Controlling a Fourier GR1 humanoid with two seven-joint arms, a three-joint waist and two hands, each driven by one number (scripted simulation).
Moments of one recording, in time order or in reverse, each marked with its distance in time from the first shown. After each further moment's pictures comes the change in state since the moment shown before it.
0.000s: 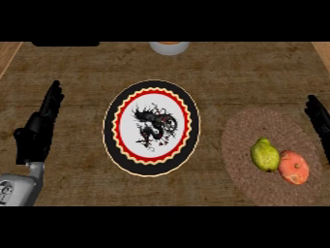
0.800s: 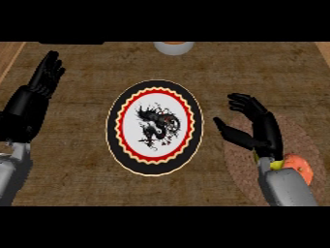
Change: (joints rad) left arm -0.129 0.049 0.048 -0.105 0.114 -0.158 0.071; right arm -0.174 0.364 0.127 0.040 0.057 -0.288 0.126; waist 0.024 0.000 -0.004
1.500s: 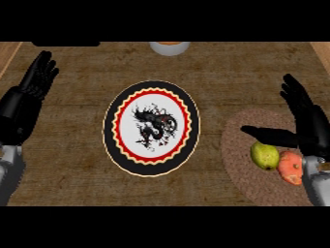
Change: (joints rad) left arm 0.025 -0.006 0.049 -0.042 -0.002 -0.040 0.034; right arm 0.035 -0.207 -0.061 -0.207 0.047 0.016 0.240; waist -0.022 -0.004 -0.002
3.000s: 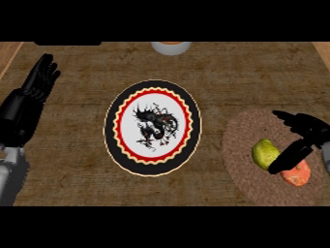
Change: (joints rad) left arm 0.015 -0.071 0.064 0.001 -0.070 -0.072 -0.002; right arm -0.101 -0.233 0.113 0.142 0.008 0.682 0.635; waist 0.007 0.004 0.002
